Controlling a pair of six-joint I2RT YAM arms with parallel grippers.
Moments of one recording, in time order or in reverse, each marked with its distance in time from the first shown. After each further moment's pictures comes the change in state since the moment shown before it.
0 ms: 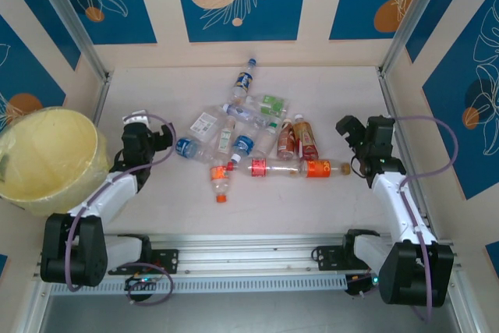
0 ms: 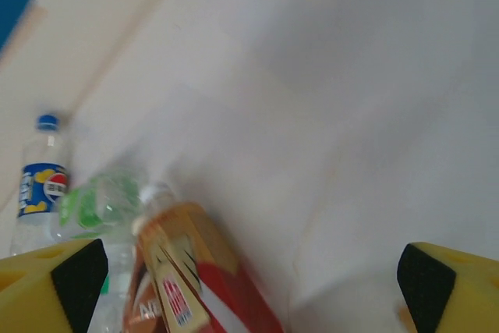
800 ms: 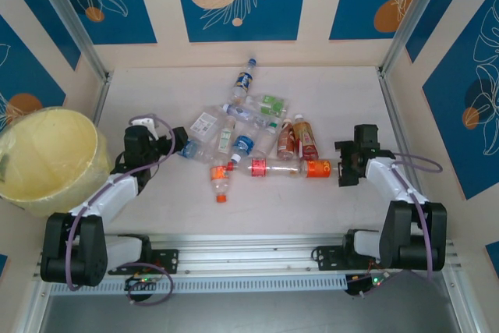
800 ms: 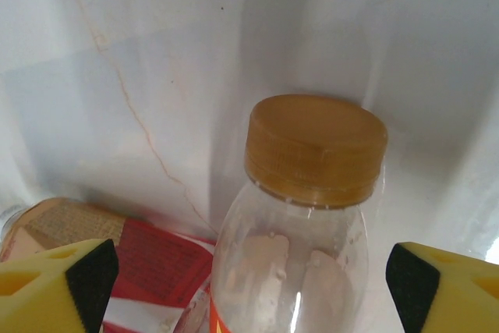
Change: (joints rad) left arm -0.003 0.001 -0.034 0.032 0.286 -0.143; right arm 0.002 0.249 -0.008 -0.169 -0.126 0.613
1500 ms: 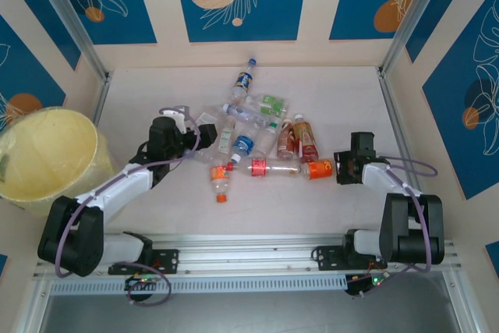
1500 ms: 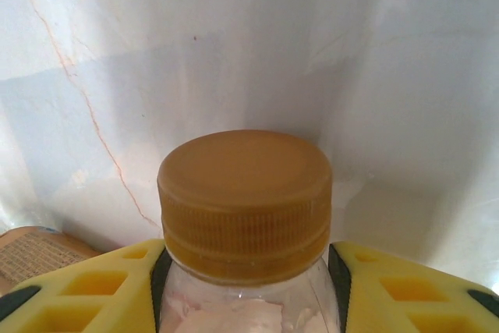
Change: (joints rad) left arm -0.259 0.095 0.139 -0.001 0.012 -0.028; right arm 0.005 0.001 -0.123 0.186 0.056 -0.038
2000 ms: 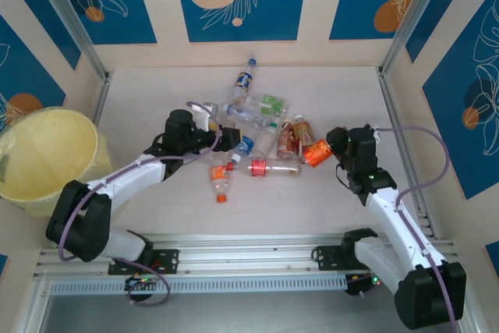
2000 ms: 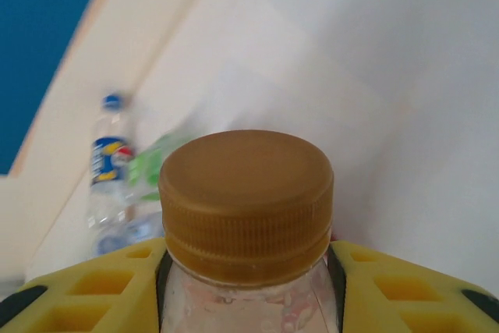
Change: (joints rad) left arm -0.137 0.107 0.127 0.042 0.269 0.079; right arm 0.252 -0.388 0.050 0.102 0.192 -0.456
